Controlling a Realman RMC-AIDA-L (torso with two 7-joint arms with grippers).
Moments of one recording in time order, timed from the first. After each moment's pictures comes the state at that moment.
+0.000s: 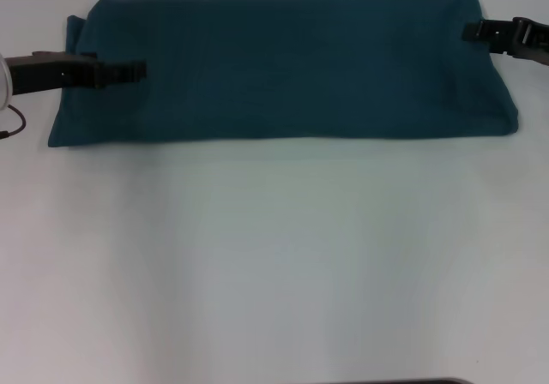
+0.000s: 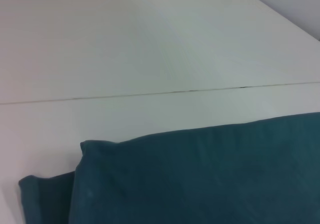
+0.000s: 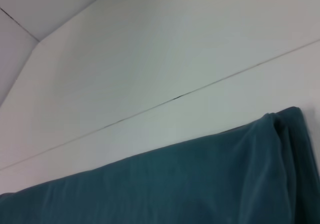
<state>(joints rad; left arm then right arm) -0.53 -2.16 -2.39 -0.94 -0.86 1.12 -2.03 0.57 1.99 -0.59 -0.61 -2.15 -1.10 2.20</state>
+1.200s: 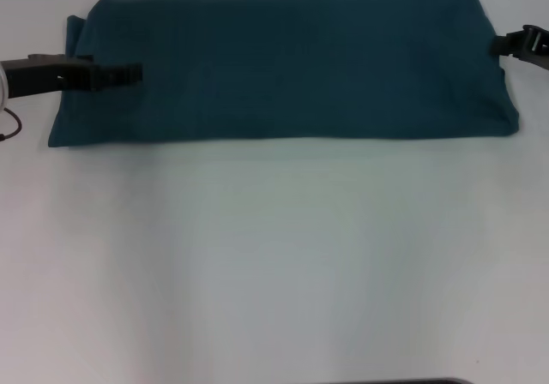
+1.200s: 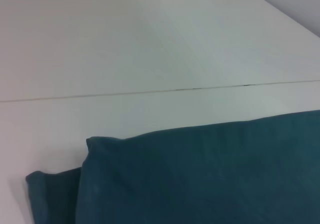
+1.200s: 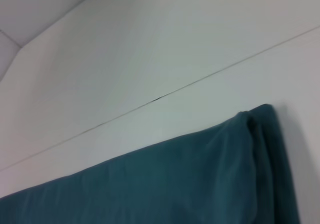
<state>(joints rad) -0.52 -2.16 -2.39 -0.94 -0.86 1.12 -2.02 0.55 1.99 -0.57 -0.60 -2.16 -1.06 2.19</state>
